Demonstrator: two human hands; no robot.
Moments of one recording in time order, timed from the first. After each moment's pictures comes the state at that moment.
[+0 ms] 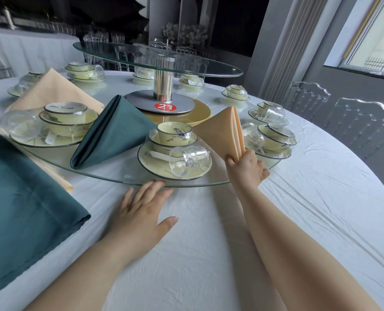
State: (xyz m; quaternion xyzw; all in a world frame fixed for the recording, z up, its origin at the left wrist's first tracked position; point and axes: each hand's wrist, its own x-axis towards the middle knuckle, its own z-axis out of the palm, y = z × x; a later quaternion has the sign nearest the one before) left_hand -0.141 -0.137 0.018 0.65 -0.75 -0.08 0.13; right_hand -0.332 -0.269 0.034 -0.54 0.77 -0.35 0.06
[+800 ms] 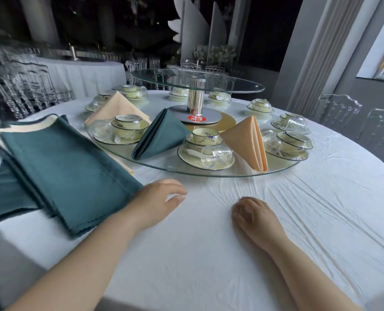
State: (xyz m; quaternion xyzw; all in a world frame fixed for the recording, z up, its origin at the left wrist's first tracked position) left_hand -0.106 -0.073 0.047 0.61 -0.73 -0.12 0.28; right_hand -0.341 -0.114 0.015 -0.80 0.55 -0.22 0.07
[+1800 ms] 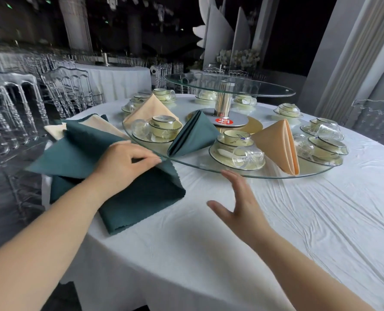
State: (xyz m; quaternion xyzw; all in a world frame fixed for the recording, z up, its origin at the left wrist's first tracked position) left_hand -0.008 -0.025 0.095 0.61 -0.65 0.00 0.44; right_hand -0.246 -0.067 0.042 -0.83 0.38 -0.38 0.14
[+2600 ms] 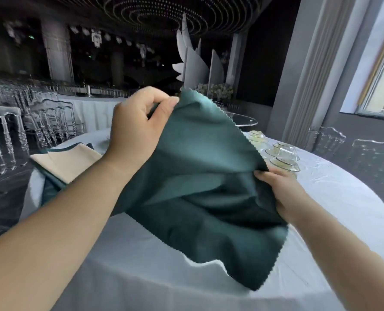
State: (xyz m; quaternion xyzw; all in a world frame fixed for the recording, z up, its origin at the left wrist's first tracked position) left_hand -0.097 0.022 0.204 0.40 -0.62 0.13 0.67; right_hand -0.324 -0.034 0.151 -0.53 0.45 -0.50 0.52
